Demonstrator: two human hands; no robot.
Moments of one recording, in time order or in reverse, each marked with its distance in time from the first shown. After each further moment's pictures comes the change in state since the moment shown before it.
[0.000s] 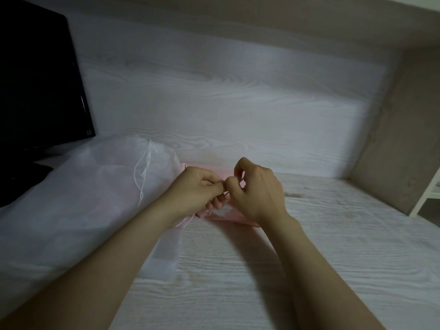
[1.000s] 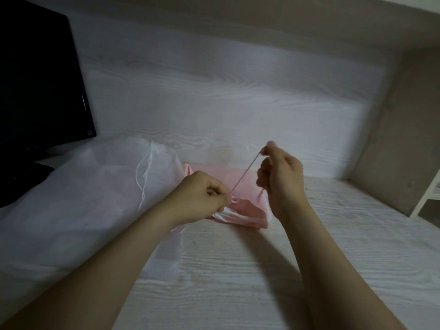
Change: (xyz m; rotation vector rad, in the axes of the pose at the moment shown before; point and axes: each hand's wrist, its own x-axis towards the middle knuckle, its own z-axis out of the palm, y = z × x) left_hand -0.002 -0.004 -0.004 0.329 -0.070 0.108; right_hand 0.017 0.001 -0.031 1.187 0.144 0.516
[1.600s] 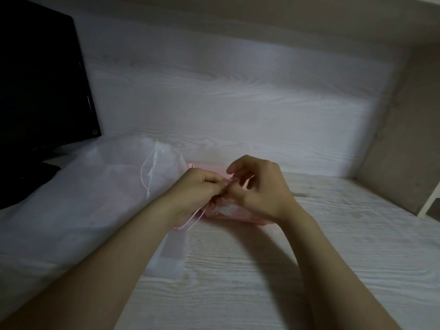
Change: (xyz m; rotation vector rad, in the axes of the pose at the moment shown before) left_hand 0.005 0.001 -0.002 -0.417 0.059 -0.175; right_hand -0.016 0.010 0.007 -0.870 -0.431 -0.419
